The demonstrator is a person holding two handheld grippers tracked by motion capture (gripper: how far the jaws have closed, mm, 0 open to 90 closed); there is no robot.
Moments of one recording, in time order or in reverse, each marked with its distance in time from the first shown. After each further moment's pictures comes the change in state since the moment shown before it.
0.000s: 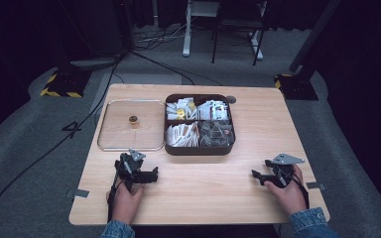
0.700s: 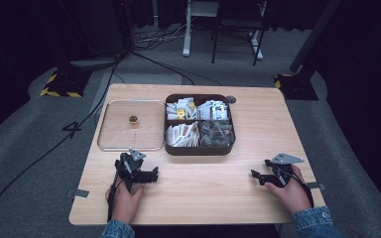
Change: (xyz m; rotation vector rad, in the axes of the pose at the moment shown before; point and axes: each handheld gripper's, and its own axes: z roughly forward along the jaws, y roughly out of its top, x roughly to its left) left arm 0.001 0.001 0.001 0.000 -0.008 0.013; right arm 0.001 0.001 0.001 0.006 -0.003 0.002
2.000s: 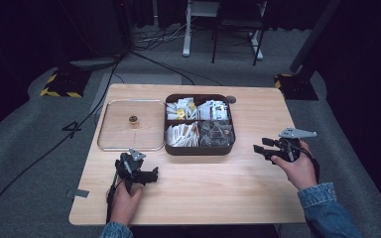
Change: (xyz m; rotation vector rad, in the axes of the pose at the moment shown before) left arm 0.000 0.000 0.000 -0.001 -0.002 0.006; right arm -0.020 0.082 -0.030 -0.123 0.120 0.047
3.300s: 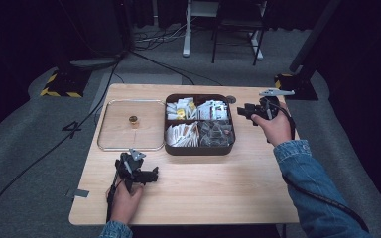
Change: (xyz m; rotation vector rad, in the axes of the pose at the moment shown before) left arm 0.000 0.001 0.000 0.004 0.002 -0.007; right arm -0.016 0.105 0.069 -0.030 -0.031 0.048
